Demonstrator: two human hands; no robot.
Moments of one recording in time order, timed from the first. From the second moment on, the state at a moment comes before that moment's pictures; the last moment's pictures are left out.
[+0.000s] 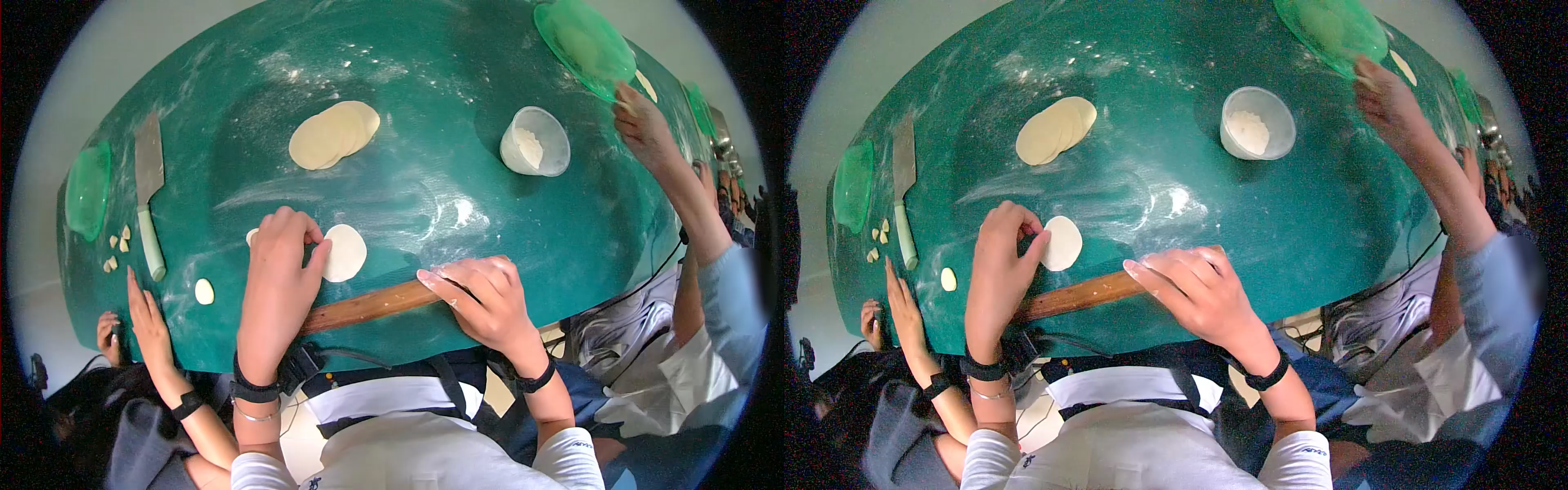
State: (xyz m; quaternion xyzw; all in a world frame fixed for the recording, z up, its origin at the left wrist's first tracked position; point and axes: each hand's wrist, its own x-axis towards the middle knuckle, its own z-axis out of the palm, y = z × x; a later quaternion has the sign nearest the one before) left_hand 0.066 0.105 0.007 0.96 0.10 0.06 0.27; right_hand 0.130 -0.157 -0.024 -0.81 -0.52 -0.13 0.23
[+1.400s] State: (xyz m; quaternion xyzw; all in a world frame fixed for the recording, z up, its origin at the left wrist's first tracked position) left_hand 0.090 0.098 0.010 0.96 -0.17 -0.12 0.19; right_hand 0.136 -0.160 -0.024 -0.81 -0.52 -0.10 0.25
